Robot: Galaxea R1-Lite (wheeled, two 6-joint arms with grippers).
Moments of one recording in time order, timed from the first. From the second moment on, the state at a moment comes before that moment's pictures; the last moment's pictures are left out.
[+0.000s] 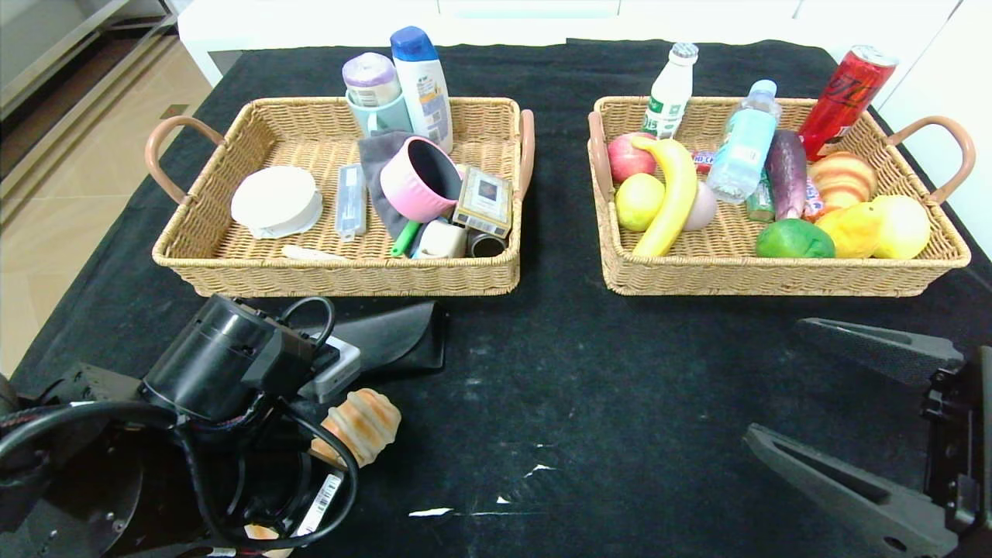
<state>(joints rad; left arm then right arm) -0.59 1.48 -0.89 0.37 0.32 -0.08 0.65 1.14 -0.44 -0.72 0.19 -0.13</state>
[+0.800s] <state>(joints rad) -0.59 1.50 -0.90 0.37 0.32 -0.08 0.65 1.14 -0.44 -0.72 0.19 -0.13</state>
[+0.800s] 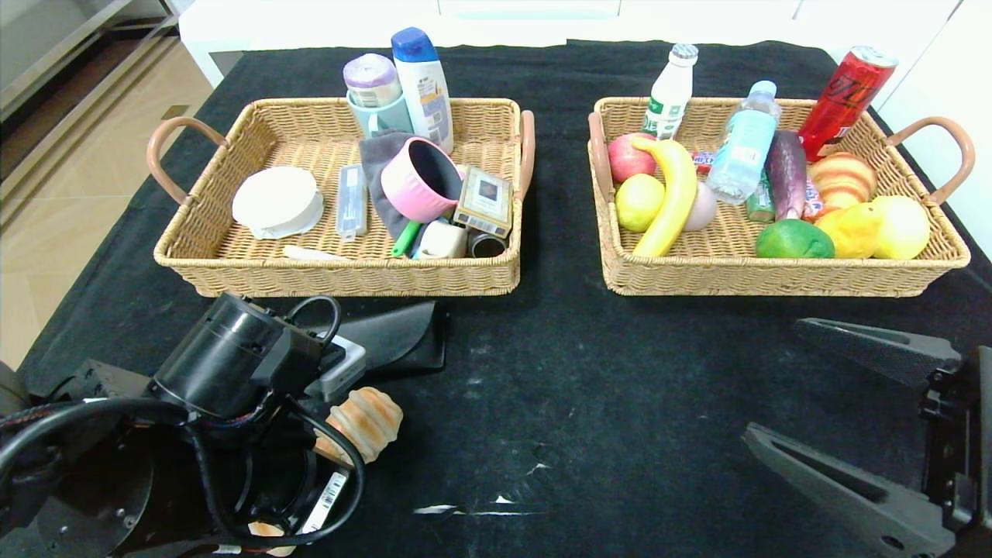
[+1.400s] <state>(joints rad) -0.59 1.41 -0.97 0.40 0.31 -0.08 0.65 1.14 -0.44 -0.73 0.18 -0.13</state>
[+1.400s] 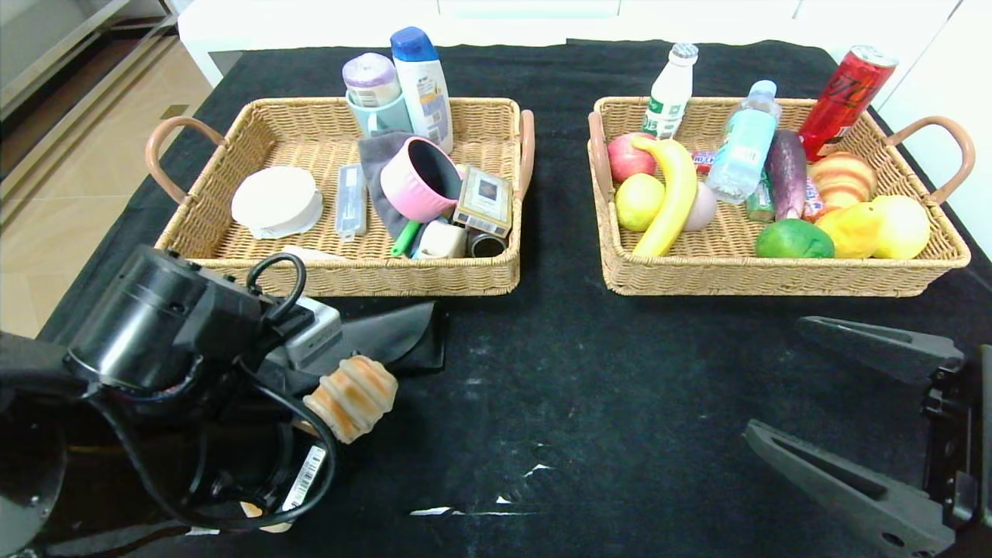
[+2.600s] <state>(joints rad) -0.88 1.73 -1.41 0.26 0.10 -0.54 0.65 1.13 -0.48 -0.72 0.11 -0.13</state>
